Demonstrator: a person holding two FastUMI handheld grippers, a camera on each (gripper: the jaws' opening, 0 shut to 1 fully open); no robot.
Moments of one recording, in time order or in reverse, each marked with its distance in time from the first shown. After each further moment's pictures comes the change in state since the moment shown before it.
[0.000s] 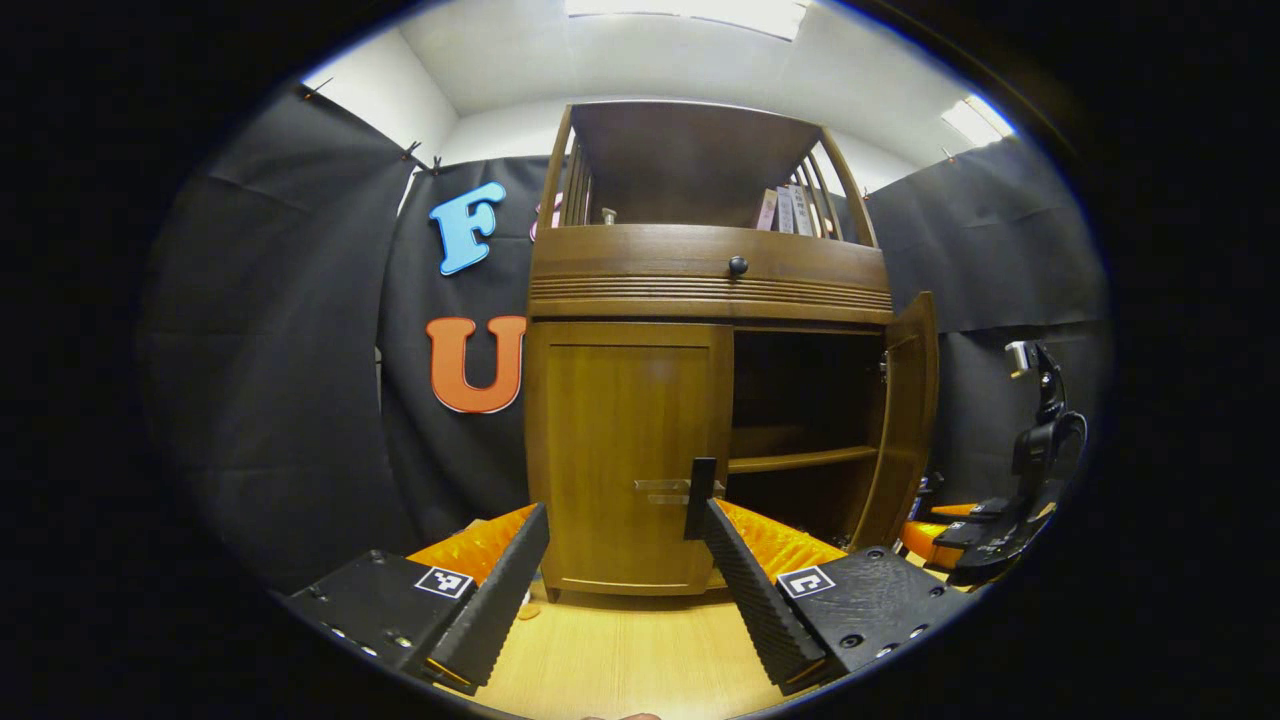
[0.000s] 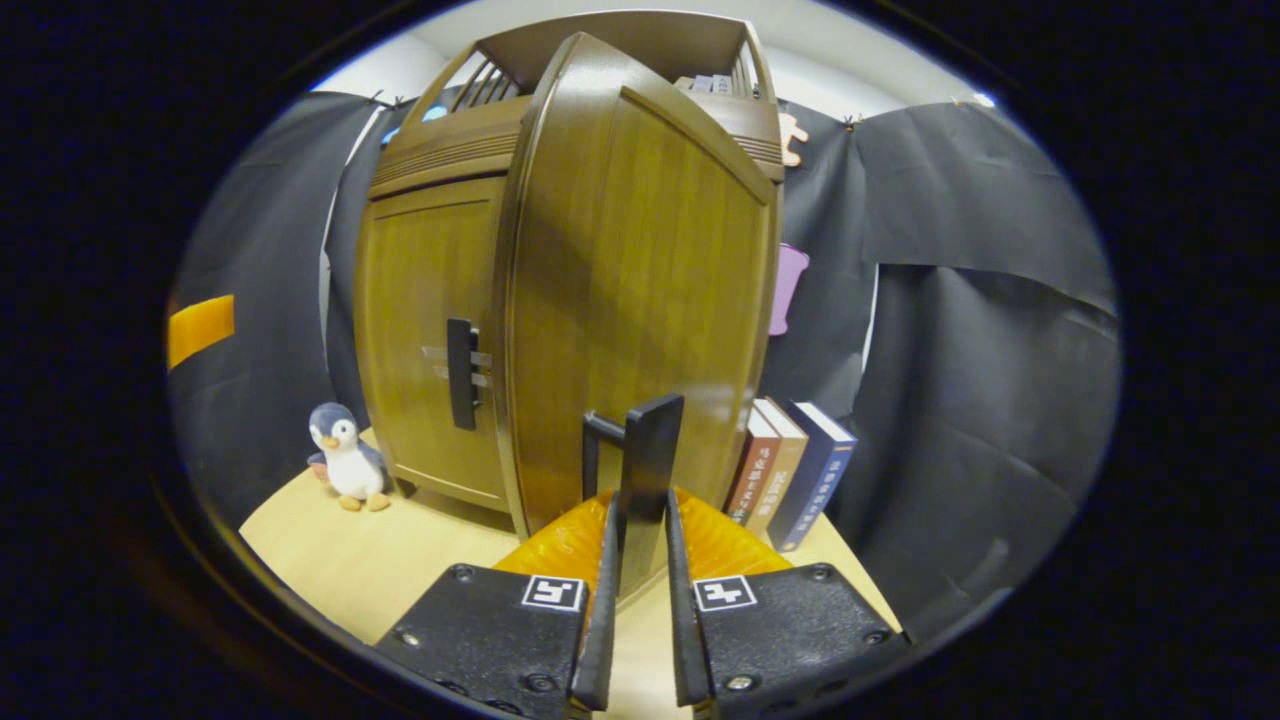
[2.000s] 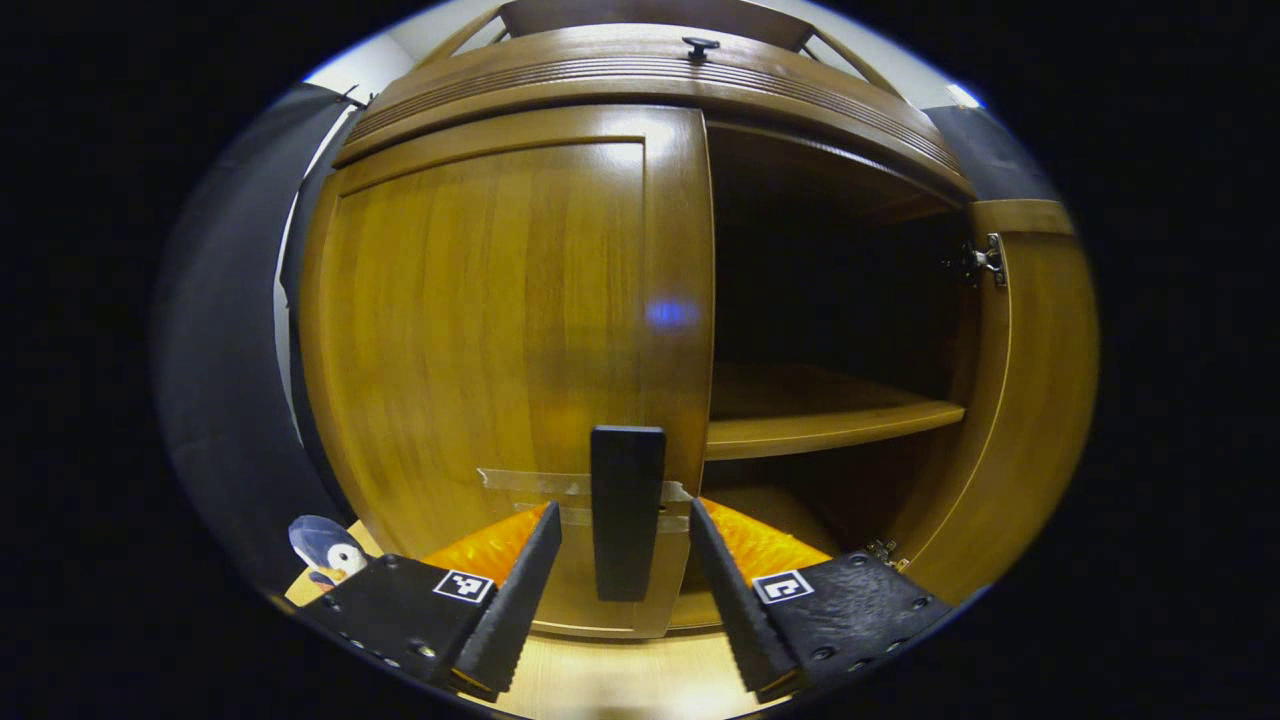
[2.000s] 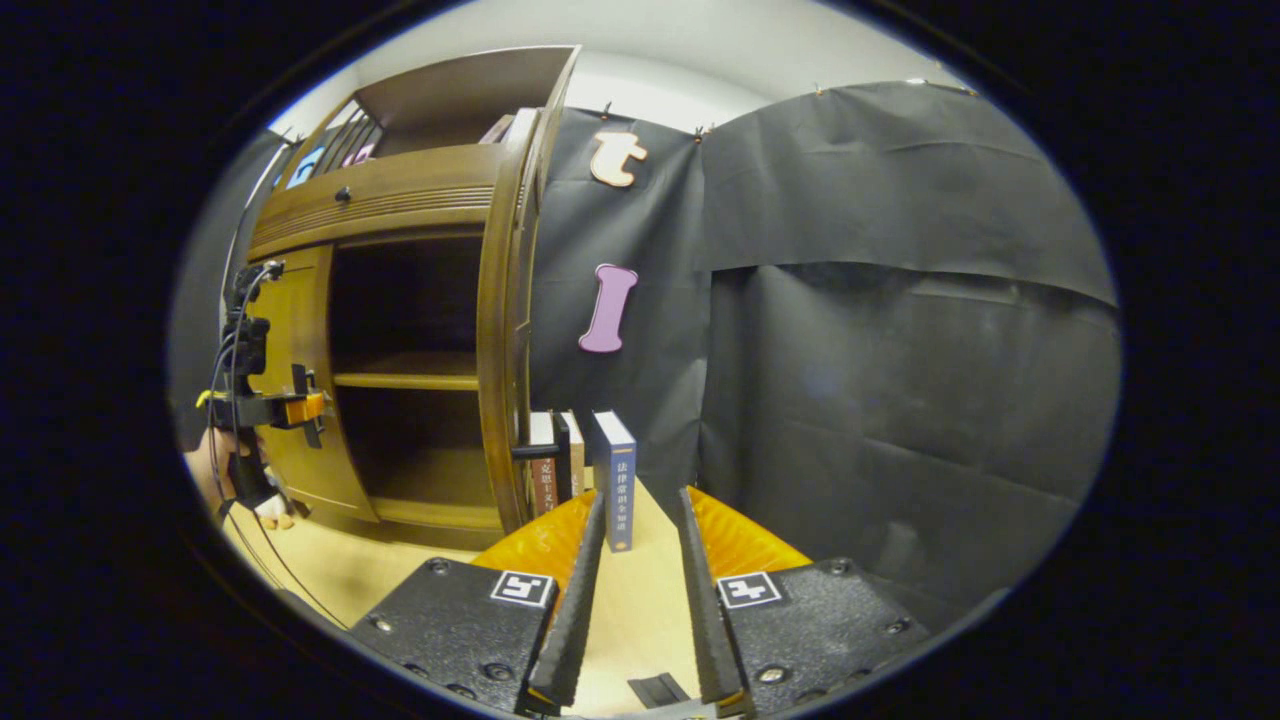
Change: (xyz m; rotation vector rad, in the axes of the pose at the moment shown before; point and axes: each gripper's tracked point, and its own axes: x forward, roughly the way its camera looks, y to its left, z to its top) left arm 0.233 -0.079 -0.104 0.011 0.183 -0.051; right arm -0.080 -0.200 0.000 0.133 -0.090 -0.310
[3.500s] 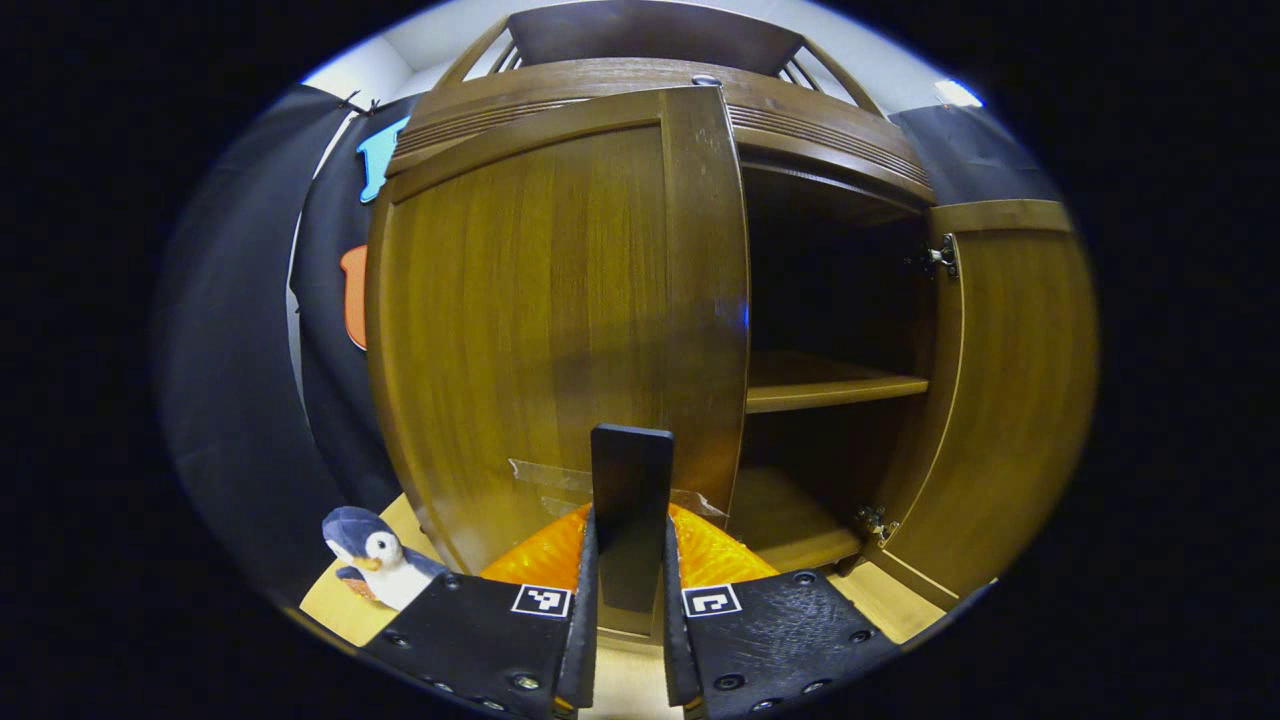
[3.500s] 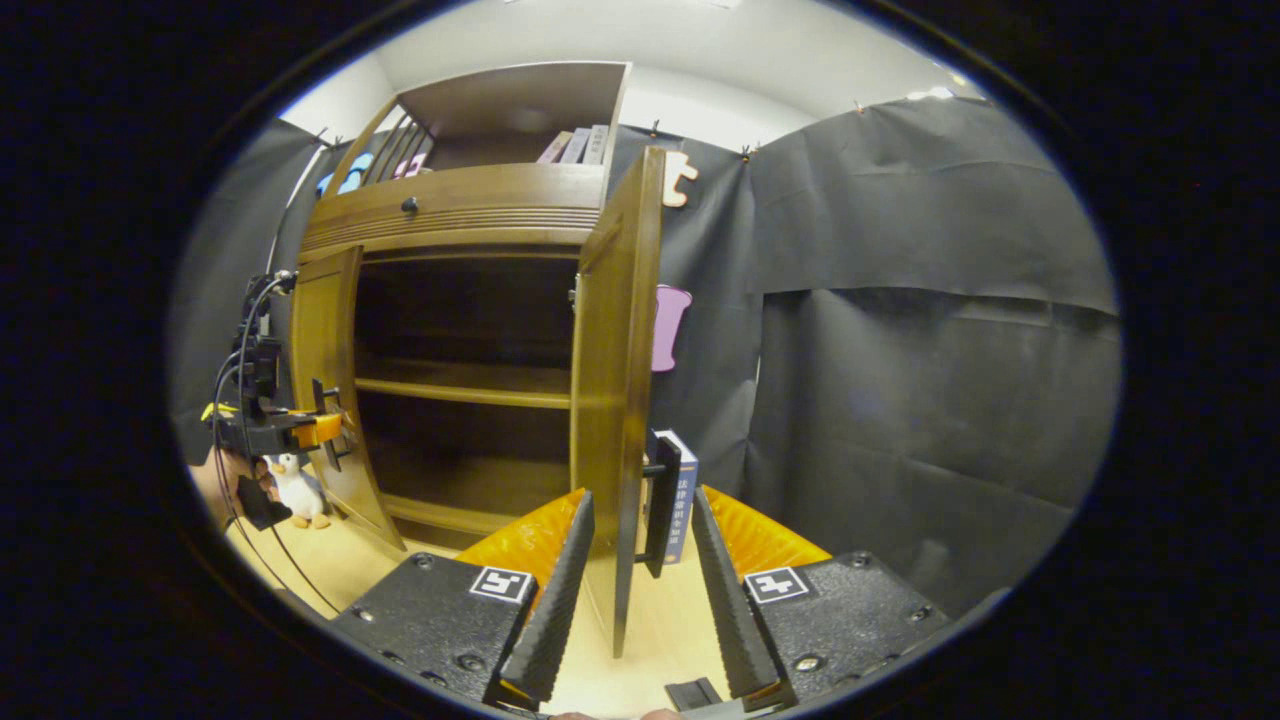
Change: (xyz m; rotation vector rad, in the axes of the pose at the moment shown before) left arm -0.075 0.029 -0.015 0.022 -0.003 -0.010; right arm -0.021 0.065 0.016 -0.049 -0.061 0.147
